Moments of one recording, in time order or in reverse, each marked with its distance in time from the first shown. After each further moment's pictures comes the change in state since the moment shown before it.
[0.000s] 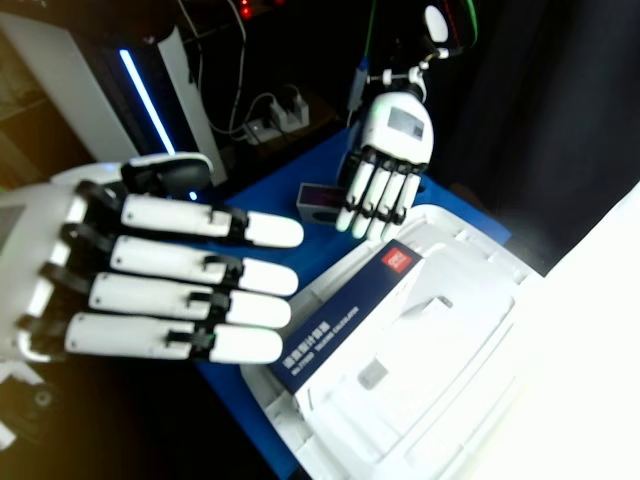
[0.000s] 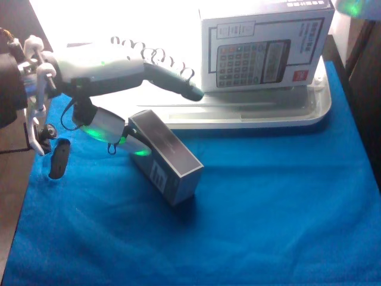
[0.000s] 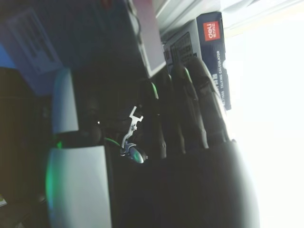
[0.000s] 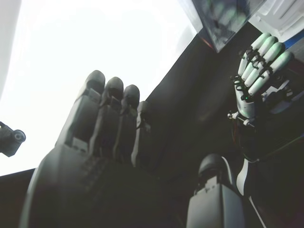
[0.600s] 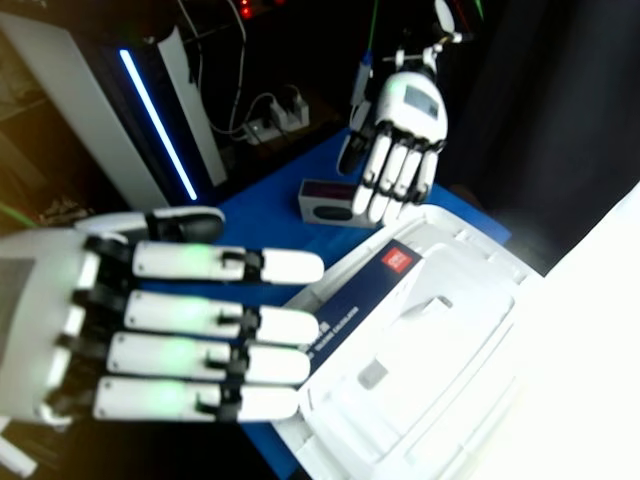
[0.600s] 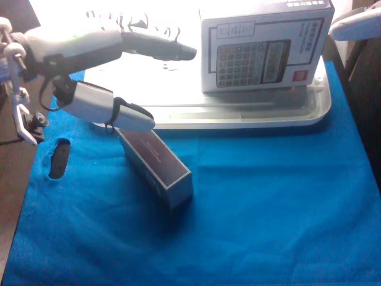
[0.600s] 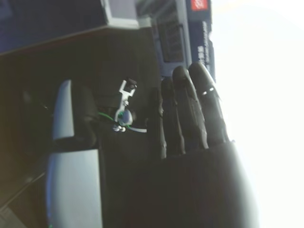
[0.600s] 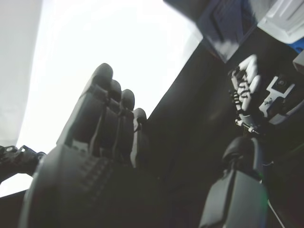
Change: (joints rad) left arm -0.008 0.071 -0.029 -0.162 -0.098 0.087; right arm 0.000 -0.099 0.148 -0.005 -0.091 0.121
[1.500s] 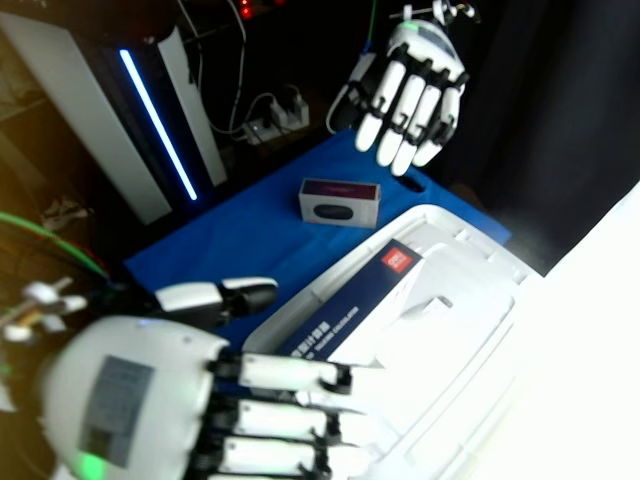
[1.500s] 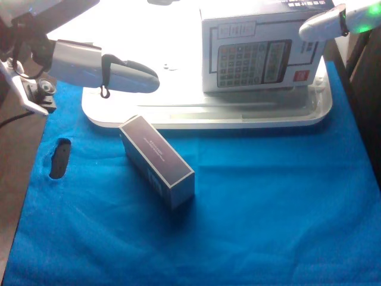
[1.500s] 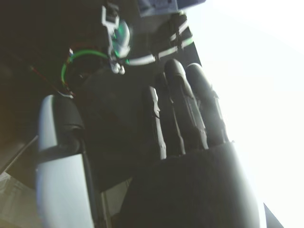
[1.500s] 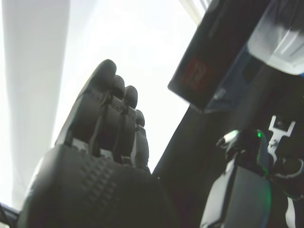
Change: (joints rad) left arm -0.008 0.035 -0.043 -0.224 -0.208 0.150; right arm 0.040 -0.209 0.251 -0.056 -0.182 0.172
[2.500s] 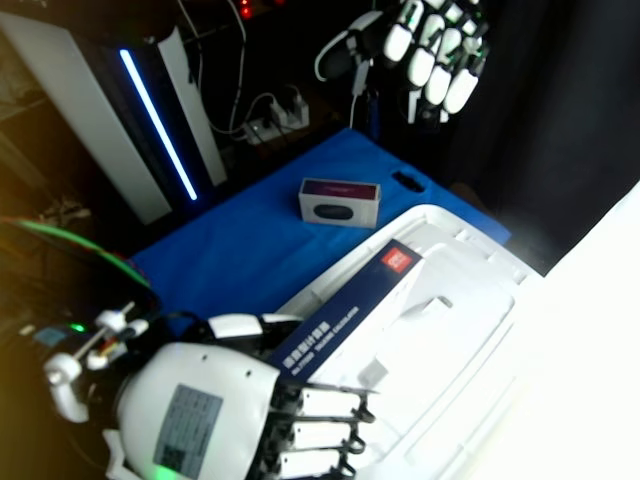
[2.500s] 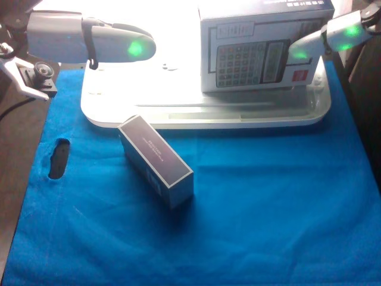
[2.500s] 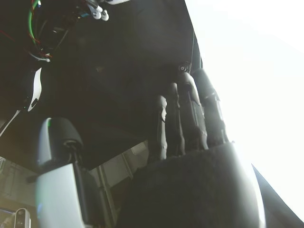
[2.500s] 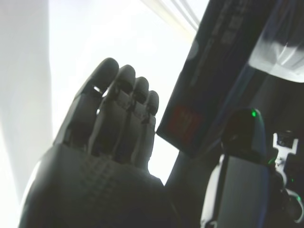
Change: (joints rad) left arm 0.000 0.020 -0.008 -0.099 -0.104 0.040; right arm -0.051 -0.079 0.055 0.053 -0.053 0.011
